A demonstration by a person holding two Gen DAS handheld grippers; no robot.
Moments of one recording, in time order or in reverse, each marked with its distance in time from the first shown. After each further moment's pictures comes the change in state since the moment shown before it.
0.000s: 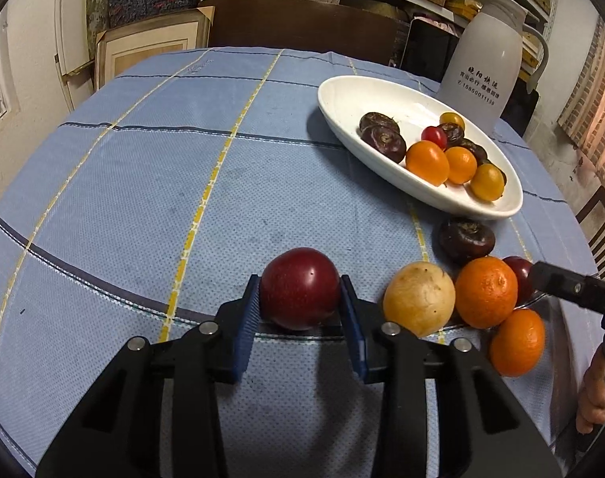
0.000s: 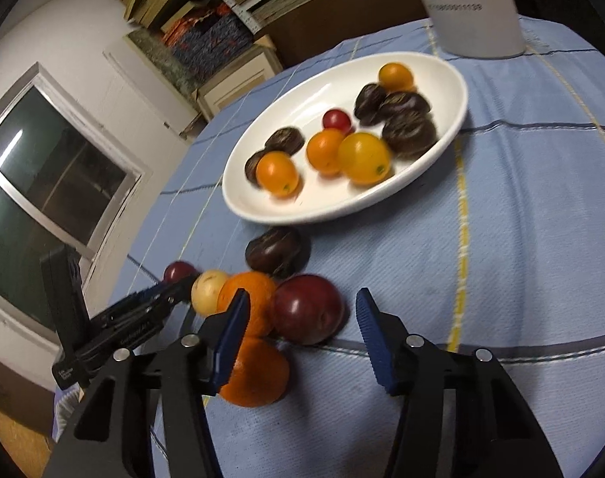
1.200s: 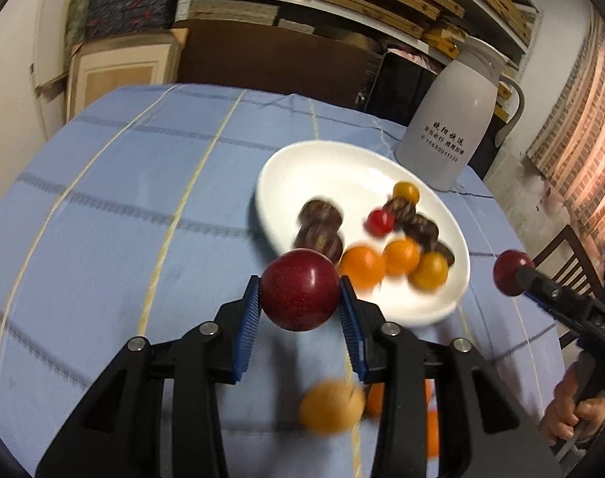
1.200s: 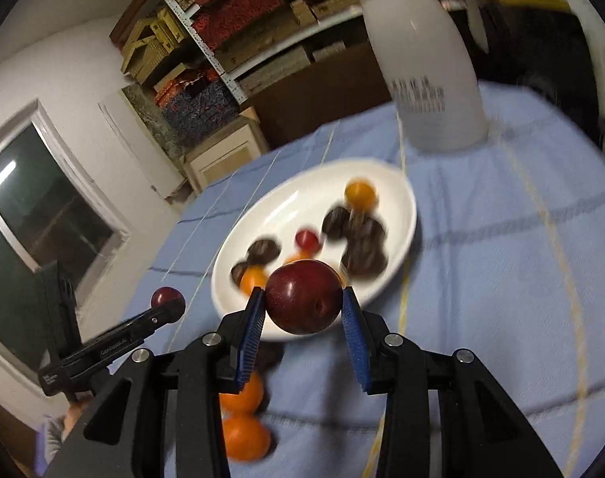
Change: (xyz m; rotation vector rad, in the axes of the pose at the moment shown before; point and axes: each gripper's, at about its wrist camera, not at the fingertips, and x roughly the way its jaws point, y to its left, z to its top) left arm -0.005 -0.032 0.081 -0.021 -0.080 -0.149; right arm -0.060 -0.004 0.053 -0.002 -0.266 -0.101
